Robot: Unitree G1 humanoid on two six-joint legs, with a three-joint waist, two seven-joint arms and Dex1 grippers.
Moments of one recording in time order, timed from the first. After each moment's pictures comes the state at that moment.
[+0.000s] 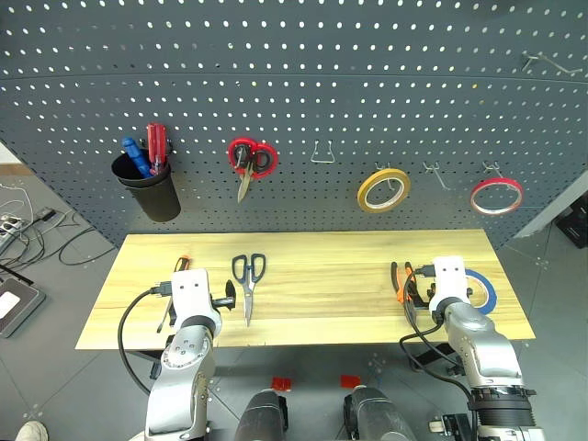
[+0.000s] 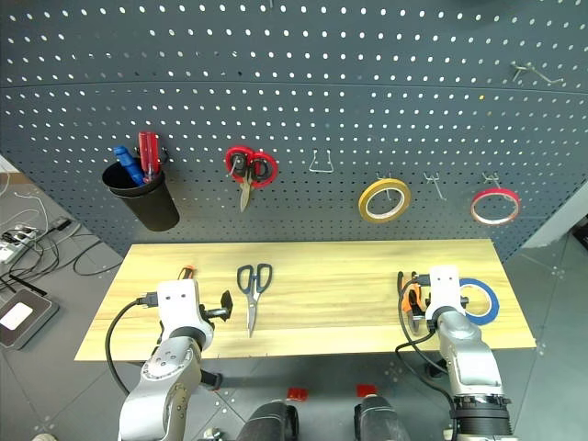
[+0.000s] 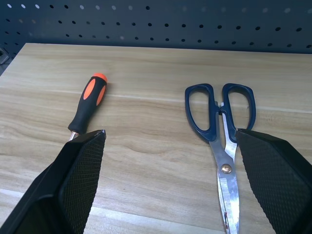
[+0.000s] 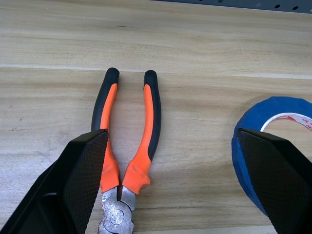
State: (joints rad) left arm 0.10 0.07 0.14 -0.38 -0.03 0.63 0.07; right arm -0.13 -0.23 -0.10 -0.03 0.05 0.66 0.06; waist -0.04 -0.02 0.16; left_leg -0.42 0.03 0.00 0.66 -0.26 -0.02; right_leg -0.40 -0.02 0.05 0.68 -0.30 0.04
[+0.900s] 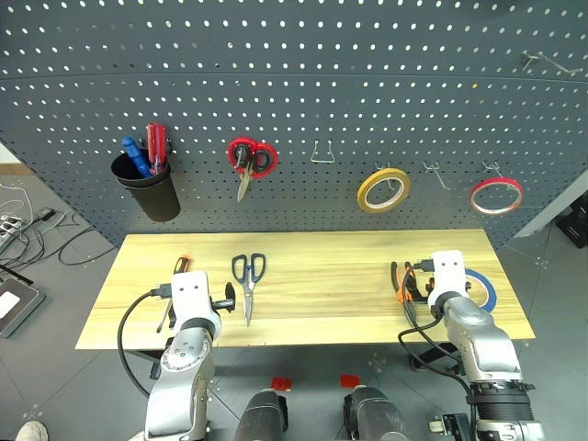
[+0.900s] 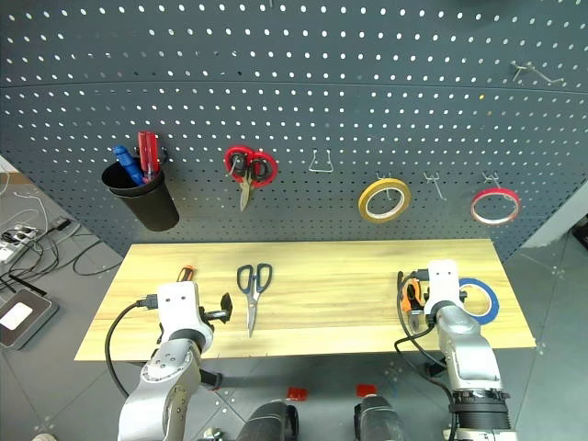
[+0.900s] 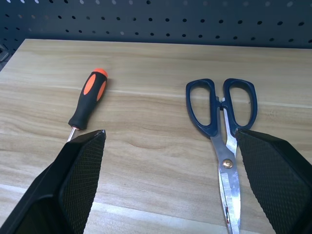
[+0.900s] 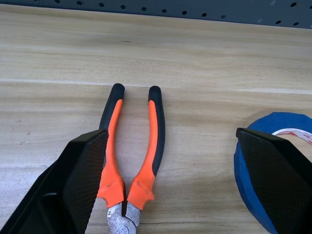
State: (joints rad) left arm 0.12 0.07 0.14 -0.38 -0.03 0.63 0.08; right arm -0.16 -0.23 -0.10 -0.02 0.05 0.66 0.08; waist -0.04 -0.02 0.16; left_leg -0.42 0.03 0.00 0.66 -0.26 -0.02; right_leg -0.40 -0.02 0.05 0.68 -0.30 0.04
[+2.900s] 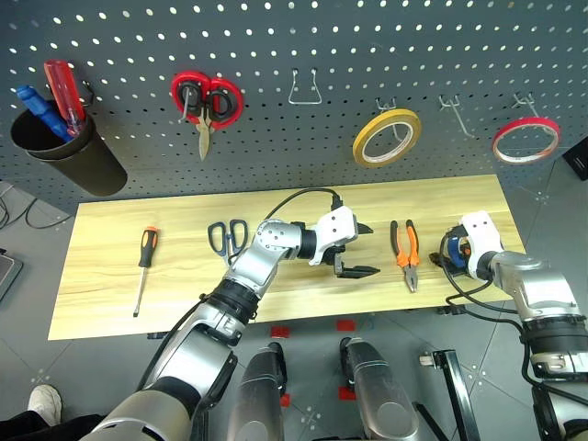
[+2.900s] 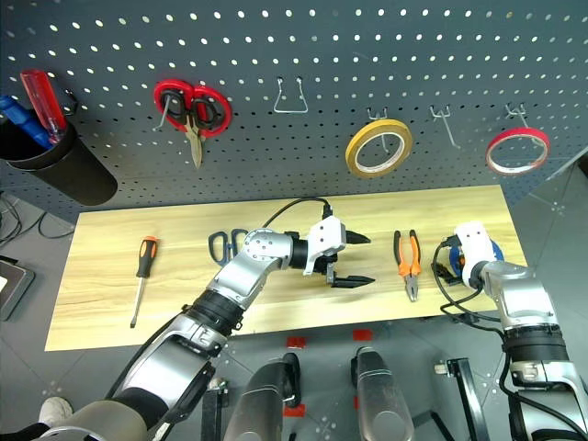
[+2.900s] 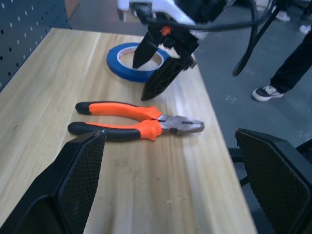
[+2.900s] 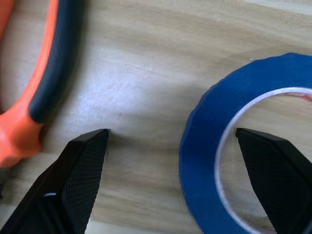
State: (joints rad) left arm -0.82 0.18 -0.37 0.58 -0.07 -0.07 -1.08; right arm -0.50 -0.61 -0.06 0.31 0.11 0.76 0.49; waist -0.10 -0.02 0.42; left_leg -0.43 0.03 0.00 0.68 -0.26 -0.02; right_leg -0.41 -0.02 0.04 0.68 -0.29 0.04
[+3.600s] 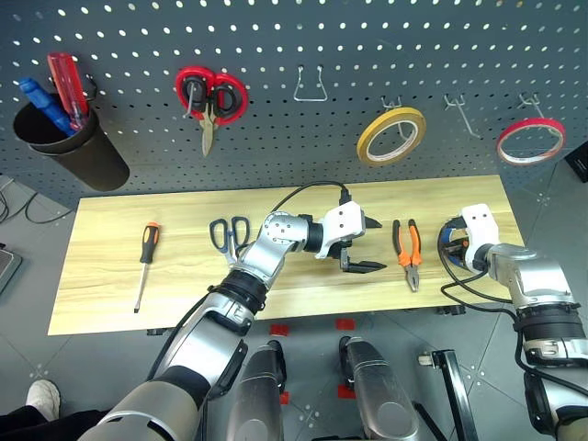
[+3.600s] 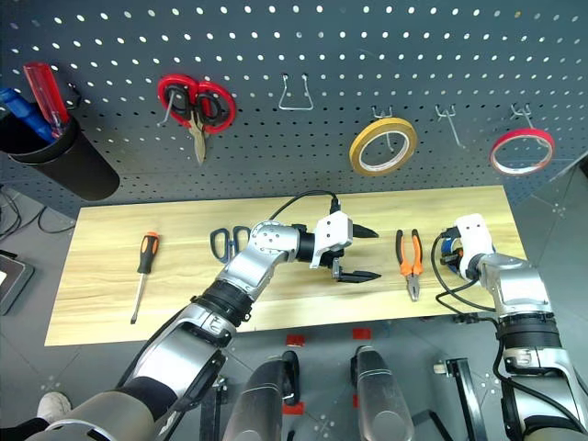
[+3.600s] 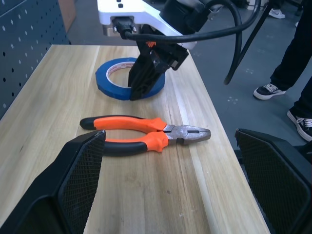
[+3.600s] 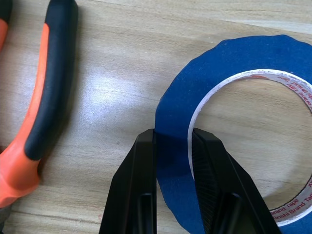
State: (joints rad) left arm -0.87 0.15 -0.34 0.66 -0.05 -0.14 -1.12; right arm -0.56 -0.59 -0.06 0.36 0.12 0.81 0.45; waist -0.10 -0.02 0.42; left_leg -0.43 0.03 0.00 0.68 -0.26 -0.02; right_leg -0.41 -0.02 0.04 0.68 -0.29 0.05
